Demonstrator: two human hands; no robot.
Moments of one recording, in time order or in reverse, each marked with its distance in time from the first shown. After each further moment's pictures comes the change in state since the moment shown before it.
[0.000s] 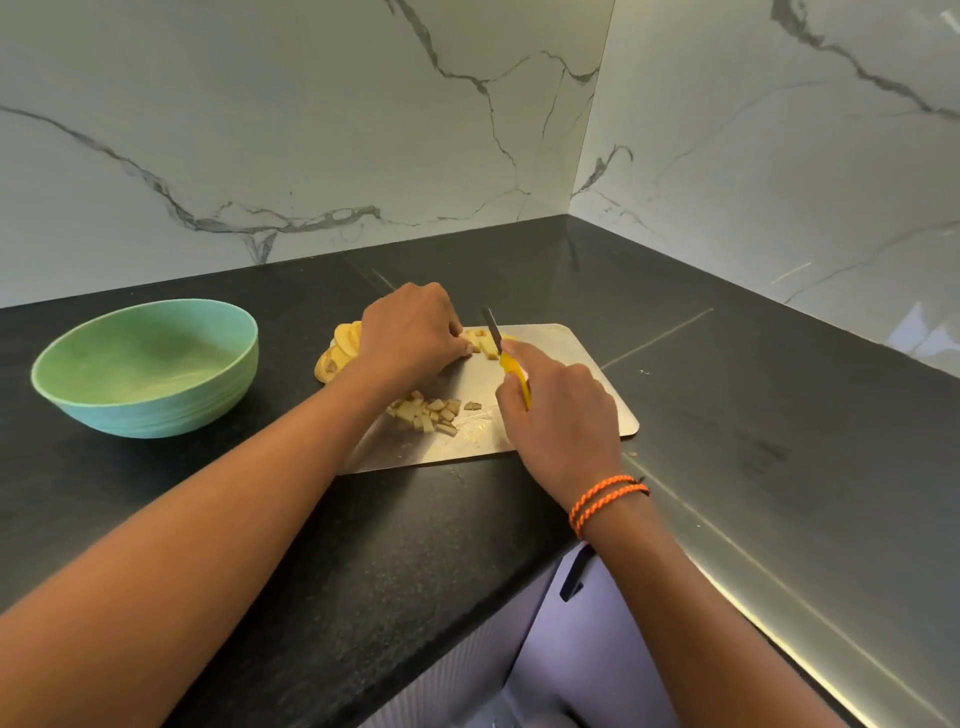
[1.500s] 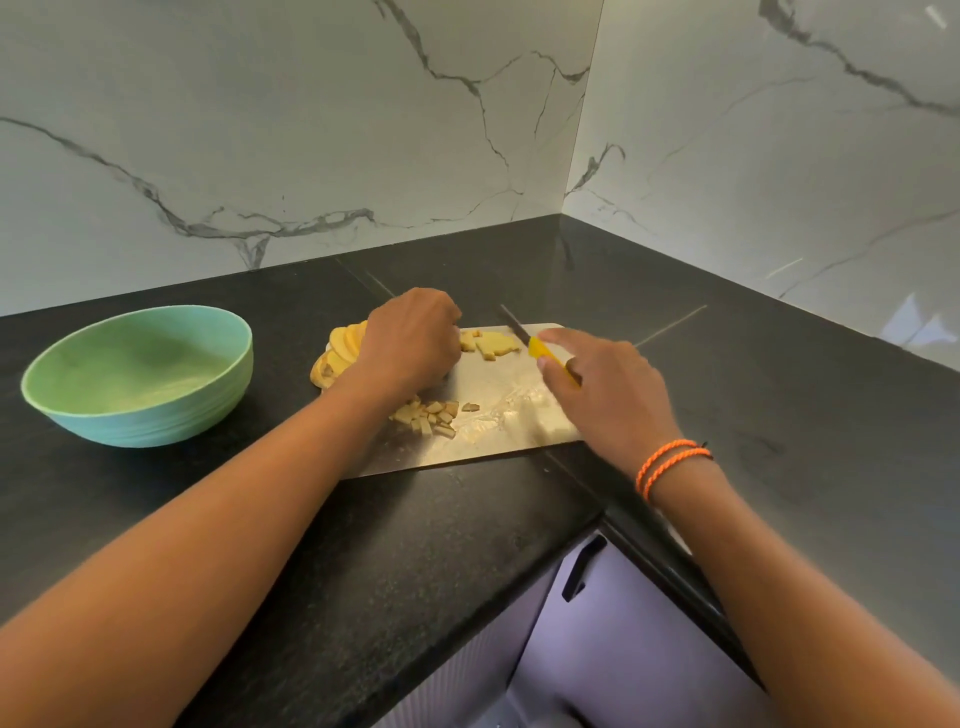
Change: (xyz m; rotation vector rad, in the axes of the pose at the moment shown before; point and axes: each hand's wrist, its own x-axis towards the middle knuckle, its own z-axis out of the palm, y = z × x) left_hand -0.006 0.003 0.003 0.056 0.053 0.095; right_hand 0.028 0.056 -0.012 -0.045 -0.019 -0.029
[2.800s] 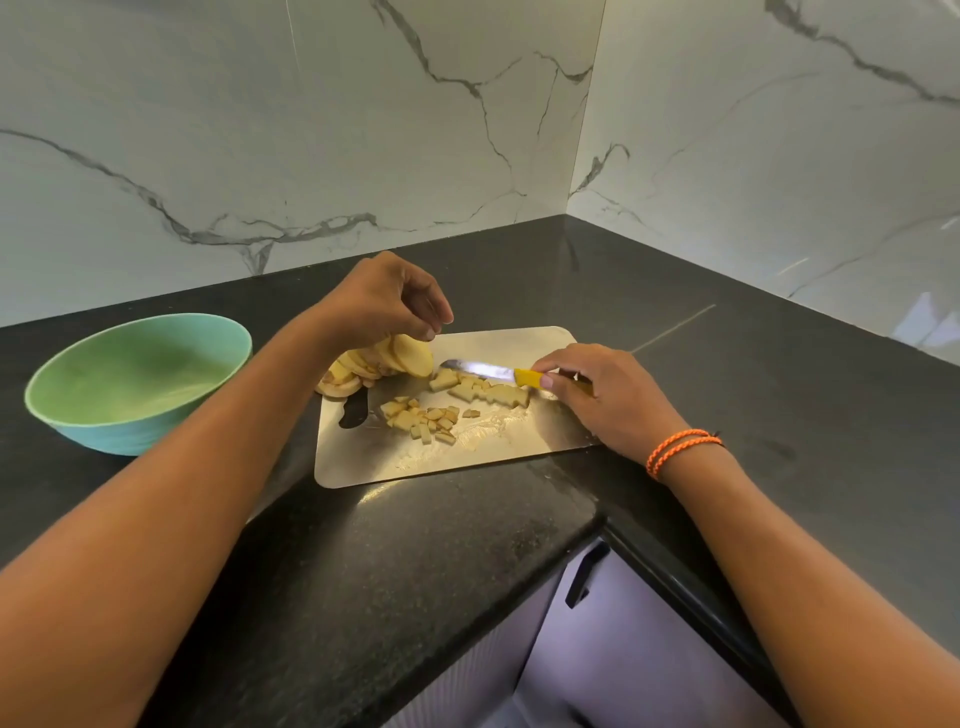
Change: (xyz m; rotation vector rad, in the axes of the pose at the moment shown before) left_hand 0.018 -0.047 -0.049 -0.682 -0.297 0.101; right_hand 0.021 0.038 0.012 0.173 -0.167 -0.224
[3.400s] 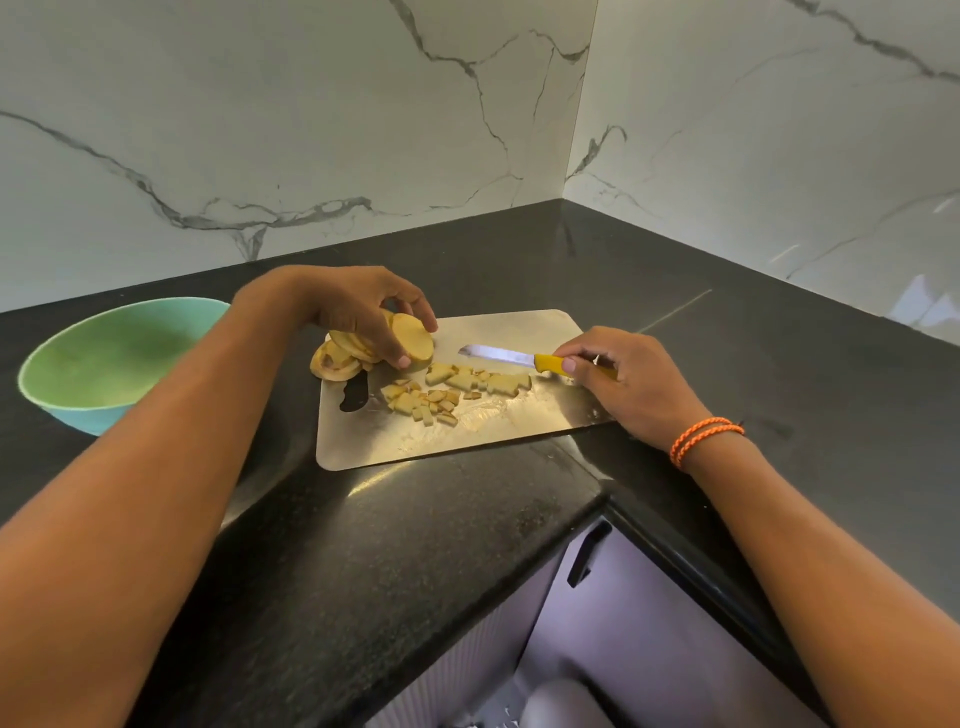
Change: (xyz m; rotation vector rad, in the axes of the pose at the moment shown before) left_hand -0.005 -0.005 -0.023 0.281 -0.422 -0.198; right_hand -0.014 0.009 -0.006 0.125 0.062 0.017
